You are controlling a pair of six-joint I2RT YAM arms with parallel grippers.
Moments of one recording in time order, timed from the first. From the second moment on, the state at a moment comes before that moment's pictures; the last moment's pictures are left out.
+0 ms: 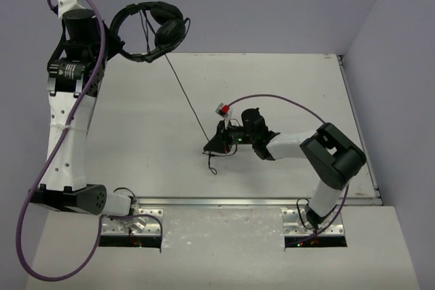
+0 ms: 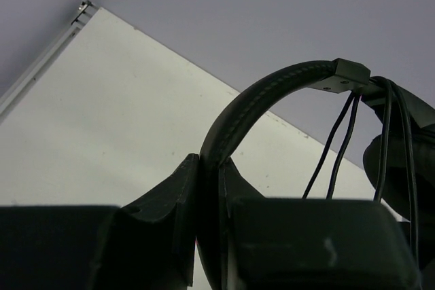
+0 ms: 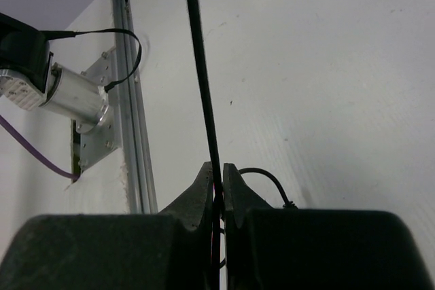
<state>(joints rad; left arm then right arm) -0.02 1.38 1.90 -0.82 -0.28 -0.59 0.67 1.74 0.70 0.70 -0.71 0.34</state>
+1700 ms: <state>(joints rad) -0.69 1.31 0.83 0.10 -0.79 -0.35 0.82 1.49 1.96 -0.77 -0.12 -0.31</state>
